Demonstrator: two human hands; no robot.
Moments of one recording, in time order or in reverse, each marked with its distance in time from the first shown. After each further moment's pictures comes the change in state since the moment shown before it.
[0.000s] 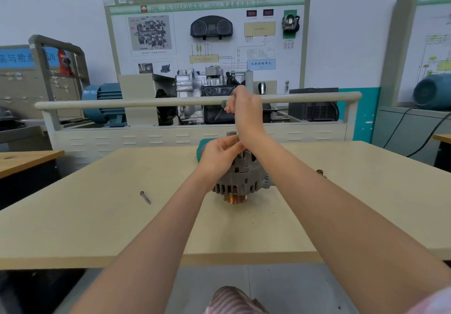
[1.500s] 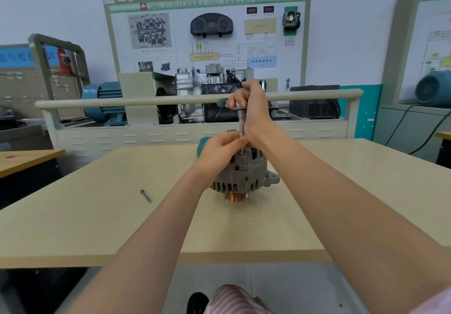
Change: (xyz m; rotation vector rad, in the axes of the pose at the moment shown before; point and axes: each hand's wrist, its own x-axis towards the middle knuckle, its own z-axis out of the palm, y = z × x) left_hand 0.002 0.001 -0.002 0.030 -0.024 -0.023; right_hand 0.008 -0.004 -0.008 0.344 -0.072 0.151
